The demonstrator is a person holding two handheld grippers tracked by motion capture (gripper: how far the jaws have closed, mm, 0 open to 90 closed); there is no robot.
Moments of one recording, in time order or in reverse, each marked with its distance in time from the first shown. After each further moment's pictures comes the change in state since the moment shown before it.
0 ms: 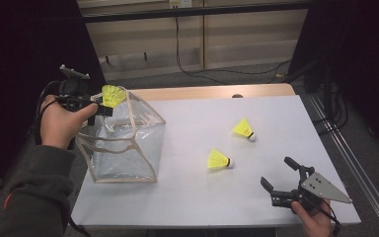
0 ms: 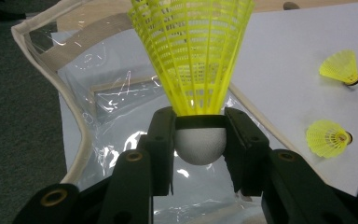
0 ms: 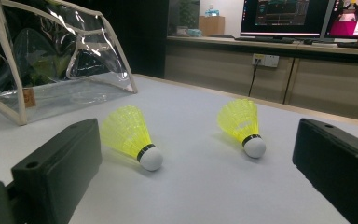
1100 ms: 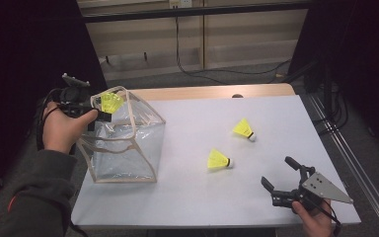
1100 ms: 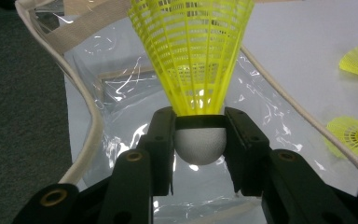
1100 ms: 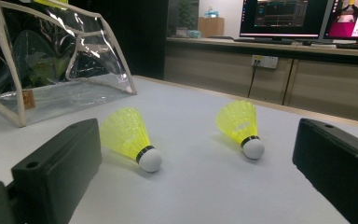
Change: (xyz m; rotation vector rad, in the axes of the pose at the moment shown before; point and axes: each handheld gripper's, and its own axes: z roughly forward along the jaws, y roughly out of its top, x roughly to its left) left arm 0.010 -0.012 0.014 0.022 0.027 -0.019; right arm -0.001 0.001 -0.001 -0.005 -0.003 -0.001
